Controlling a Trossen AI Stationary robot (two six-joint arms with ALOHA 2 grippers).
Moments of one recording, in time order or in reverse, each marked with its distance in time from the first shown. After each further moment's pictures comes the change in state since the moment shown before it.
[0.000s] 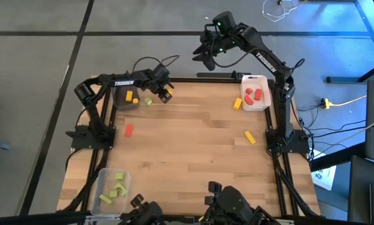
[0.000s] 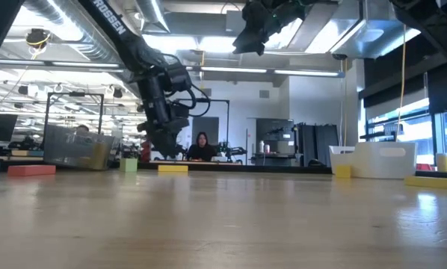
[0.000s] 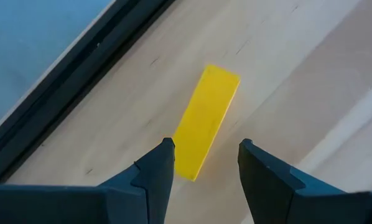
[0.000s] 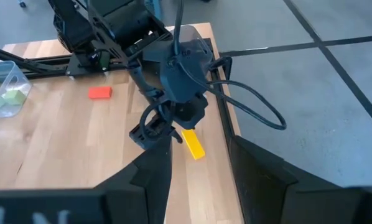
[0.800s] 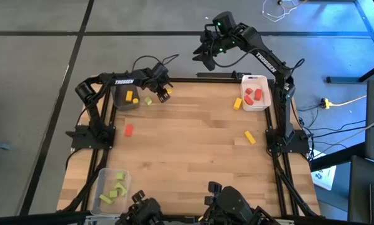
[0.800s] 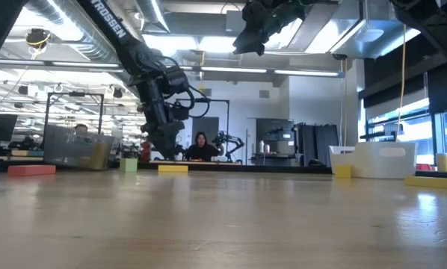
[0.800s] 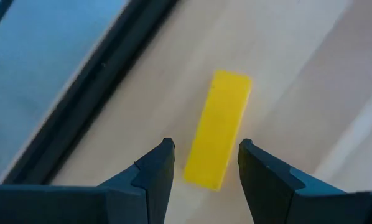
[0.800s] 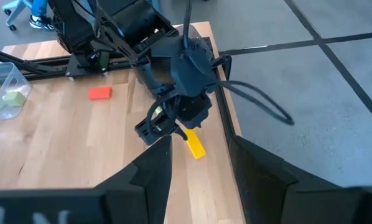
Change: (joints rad) left arm 0.033 0.016 0.000 0.028 0.025 0.168; right arm 0.000 0.000 0.000 0.000 0.004 0.011
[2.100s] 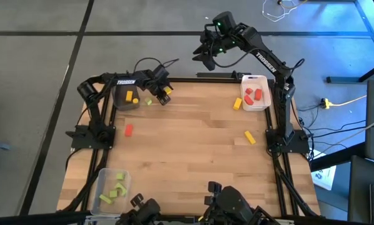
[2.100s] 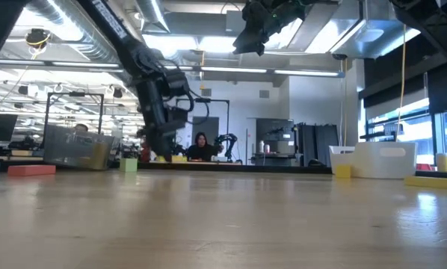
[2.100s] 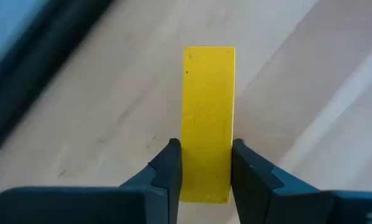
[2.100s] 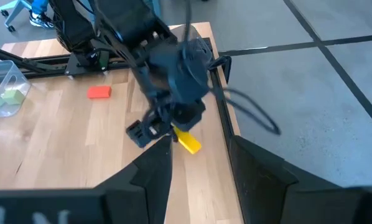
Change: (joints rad) left arm -0.004 0.016 -0.003 -0.055 0.061 -0.101; right arm 0.000 0.000 0.000 0.001 0.001 -0.013
